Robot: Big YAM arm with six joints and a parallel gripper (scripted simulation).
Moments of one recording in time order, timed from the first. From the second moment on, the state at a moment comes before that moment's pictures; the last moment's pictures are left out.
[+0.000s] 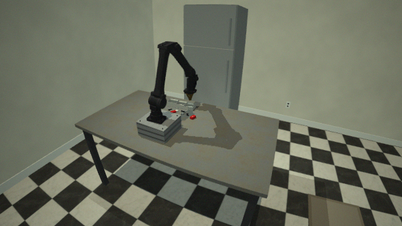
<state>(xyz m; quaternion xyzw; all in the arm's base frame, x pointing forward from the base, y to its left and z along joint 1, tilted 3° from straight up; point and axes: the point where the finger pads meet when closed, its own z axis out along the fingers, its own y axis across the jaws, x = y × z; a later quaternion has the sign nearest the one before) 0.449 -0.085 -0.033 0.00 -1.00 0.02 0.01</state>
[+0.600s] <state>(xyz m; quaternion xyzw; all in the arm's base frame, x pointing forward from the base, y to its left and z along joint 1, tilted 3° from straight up) 0.448 -0.085 -0.032 0.00 -1.00 0.02 0.01</state>
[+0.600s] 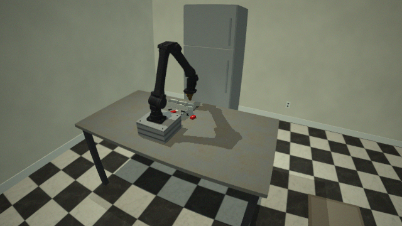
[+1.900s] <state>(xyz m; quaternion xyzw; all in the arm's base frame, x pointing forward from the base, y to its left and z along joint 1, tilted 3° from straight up) 0.447 -0.088 -0.088 0.00 -1.00 0.02 0.01</state>
